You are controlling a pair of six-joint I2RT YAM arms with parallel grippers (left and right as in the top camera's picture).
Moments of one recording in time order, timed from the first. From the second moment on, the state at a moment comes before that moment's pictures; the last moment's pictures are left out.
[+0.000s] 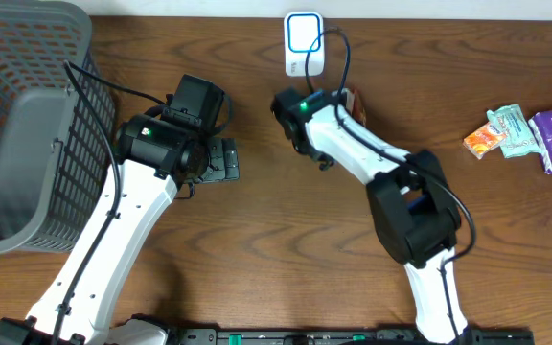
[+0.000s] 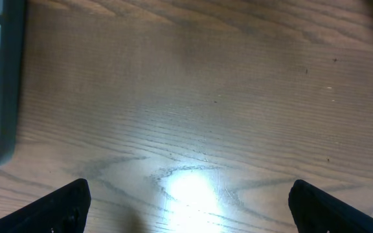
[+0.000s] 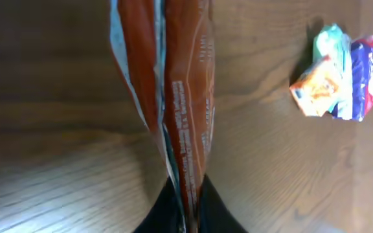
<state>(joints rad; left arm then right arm) -0.36 1.45 1.40 -1.23 -0.14 -0.45 0.58 2.25 1.69 -1.14 0.80 0.62</state>
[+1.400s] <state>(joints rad) -0.36 1.45 1.40 -1.23 -0.14 -0.45 0.12 2.28 1.75 -1.02 -0.42 0.15</state>
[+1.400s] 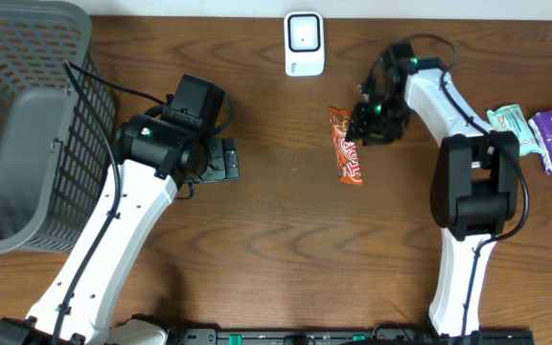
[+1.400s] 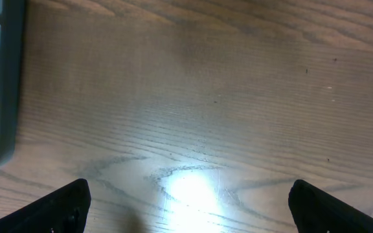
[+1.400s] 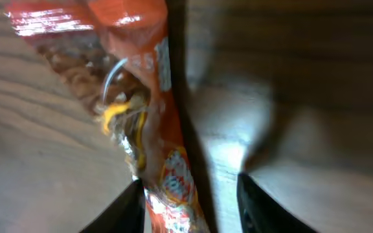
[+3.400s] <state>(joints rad) -0.36 1.45 1.40 -1.23 -0.14 -0.45 -0.12 2.08 1.86 -0.71 -0.16 0.60</state>
